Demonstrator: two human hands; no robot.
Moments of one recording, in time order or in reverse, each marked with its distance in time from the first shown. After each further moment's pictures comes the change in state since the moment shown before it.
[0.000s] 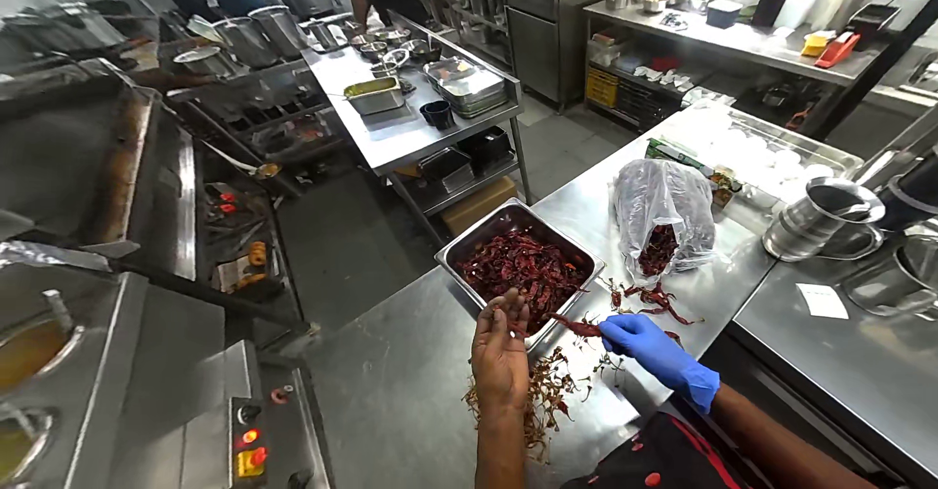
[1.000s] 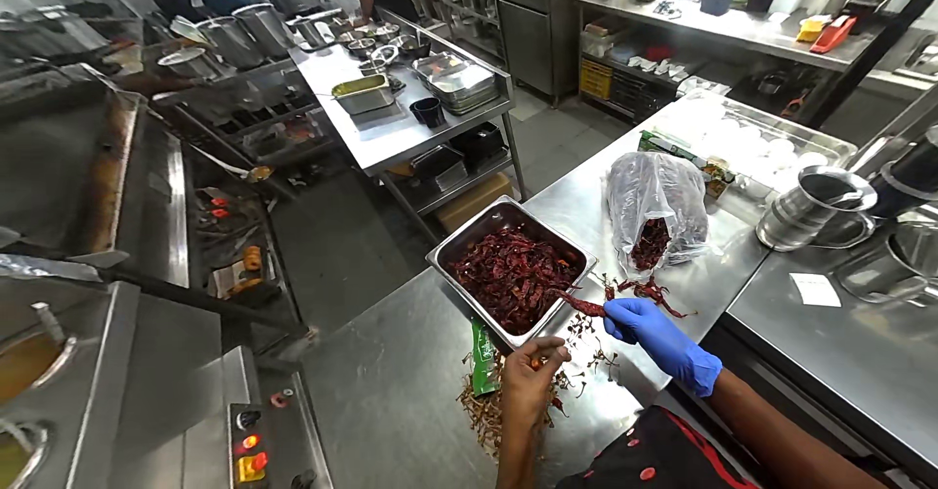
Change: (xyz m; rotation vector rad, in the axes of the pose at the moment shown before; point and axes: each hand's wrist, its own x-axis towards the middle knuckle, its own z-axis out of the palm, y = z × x) left_hand -0.041 -0.036 -0.014 0.830 -0.210 -0.225; right_hand -0.004 -0.015 -0.016 0.196 0.039 0.041
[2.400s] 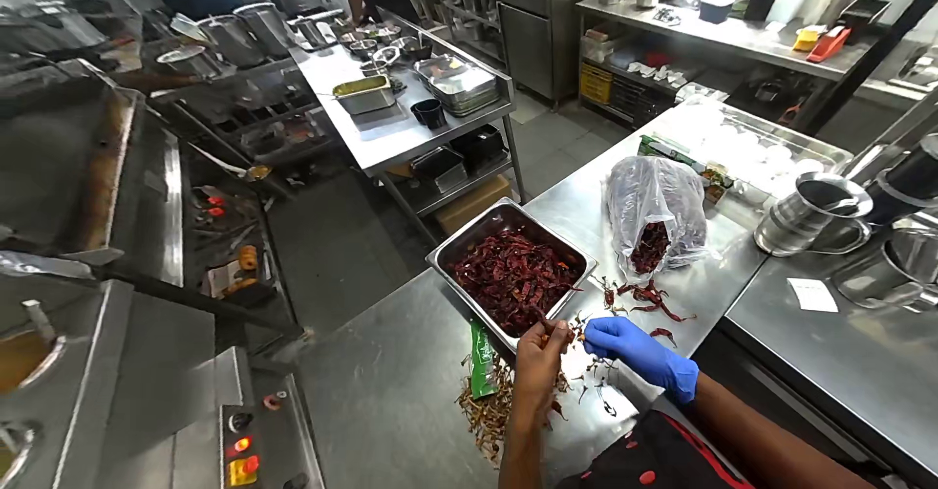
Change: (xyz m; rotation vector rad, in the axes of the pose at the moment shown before) left_hand 0.027 0.018 0.021 -0.195 -0.006 -0.078; right_hand 0.016 0.040 0.011 0.029 -0.252 -0.014
